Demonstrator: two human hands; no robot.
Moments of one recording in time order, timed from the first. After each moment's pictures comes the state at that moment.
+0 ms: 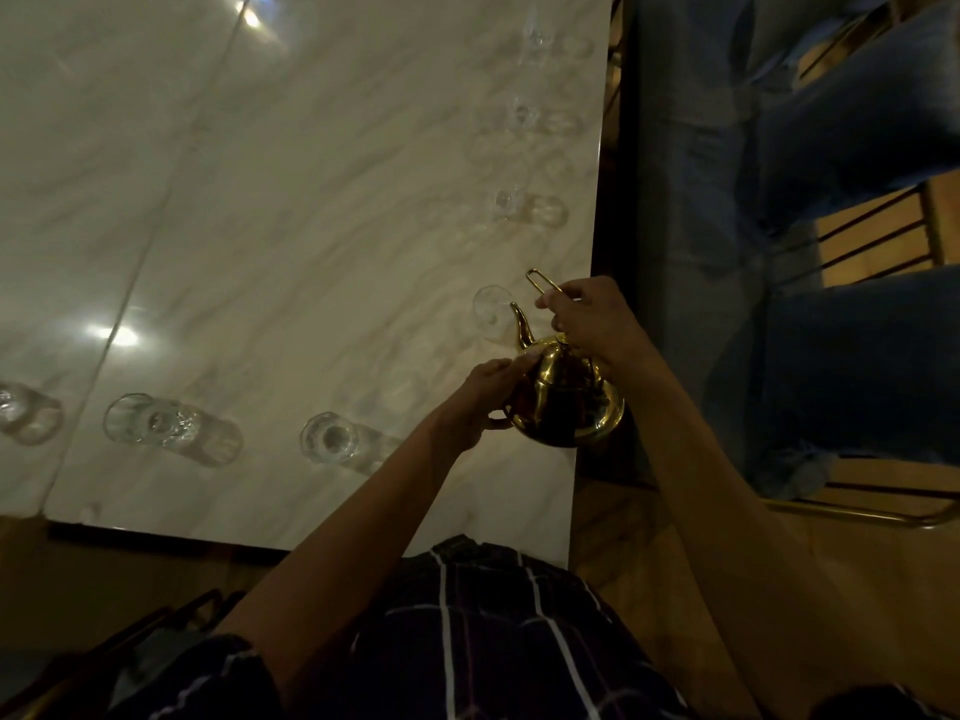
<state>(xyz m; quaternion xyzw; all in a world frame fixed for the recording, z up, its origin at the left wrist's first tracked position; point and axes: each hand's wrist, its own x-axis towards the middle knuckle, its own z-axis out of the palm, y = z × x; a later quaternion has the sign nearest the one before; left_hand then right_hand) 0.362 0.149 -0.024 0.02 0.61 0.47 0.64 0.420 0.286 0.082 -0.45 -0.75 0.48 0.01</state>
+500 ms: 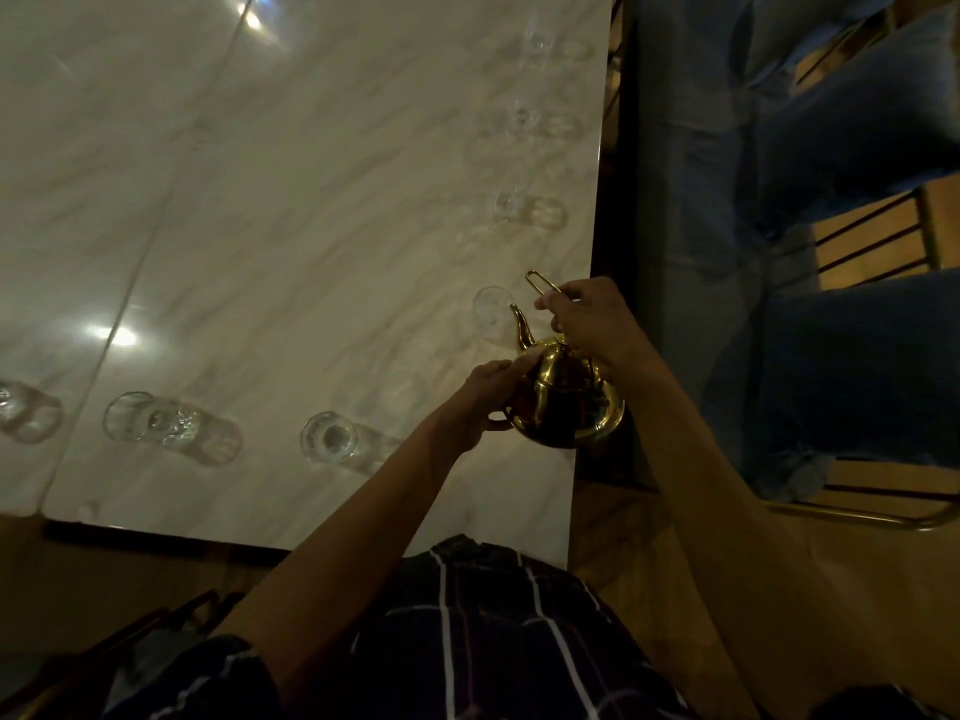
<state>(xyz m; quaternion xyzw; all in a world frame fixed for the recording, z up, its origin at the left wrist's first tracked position) 0.363 0.148 -0.022 0.02 0.61 0.47 0.64 0.420 0.284 0.084 -0.46 -0.74 0.49 0.01</state>
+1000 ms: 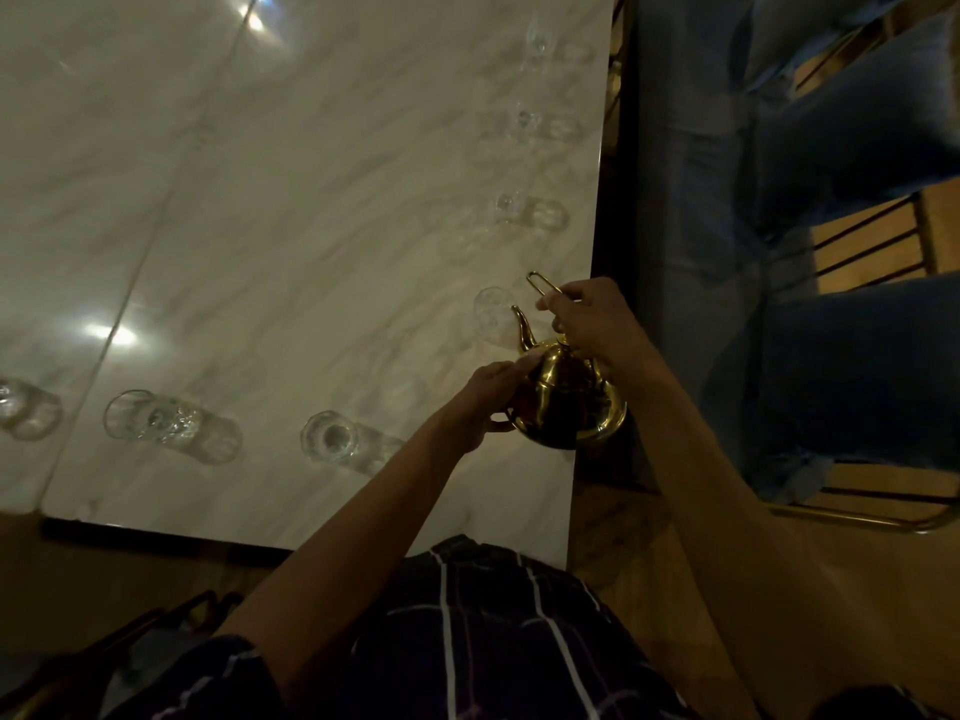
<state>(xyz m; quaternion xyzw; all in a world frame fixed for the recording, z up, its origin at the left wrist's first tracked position) 0.366 0.147 -0.019 0.02 0.61 0.47 0.64 0.419 0.284 0.084 -0.46 -0.74 0.49 0.00</state>
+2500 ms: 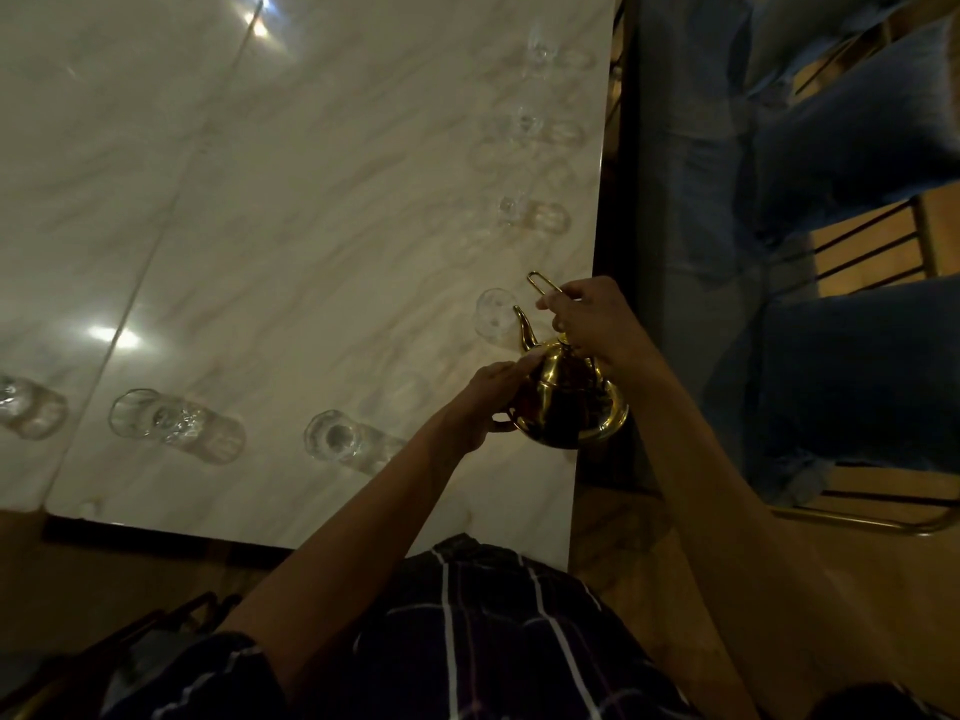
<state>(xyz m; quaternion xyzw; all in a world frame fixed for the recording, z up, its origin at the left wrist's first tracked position) 0.365 0.144 -0.014 0.02 0.61 0.47 0.64 0.419 0.277 0.090 -0.45 -0.75 0.49 0.01</state>
